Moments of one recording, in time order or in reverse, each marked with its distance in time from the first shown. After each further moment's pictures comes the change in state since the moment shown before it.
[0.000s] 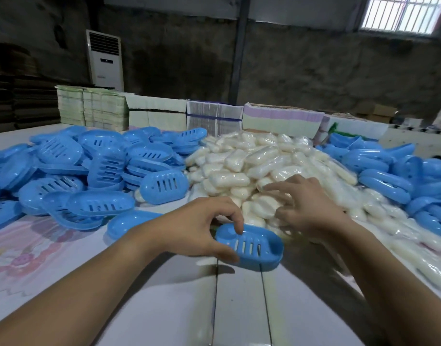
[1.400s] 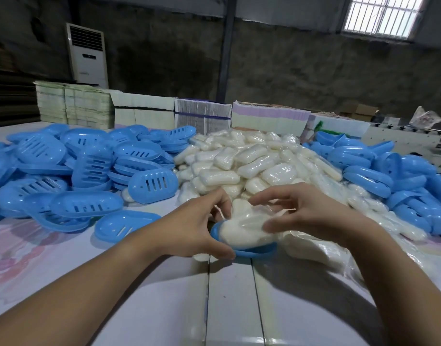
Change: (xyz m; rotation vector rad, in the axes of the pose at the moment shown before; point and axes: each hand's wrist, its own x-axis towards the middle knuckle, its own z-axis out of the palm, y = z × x) left_hand -0.001 0.006 0.009 -0.089 0.037 -0.188; right_hand -0.029 -0.005 -0.025 0.608 -0.279 -0.115
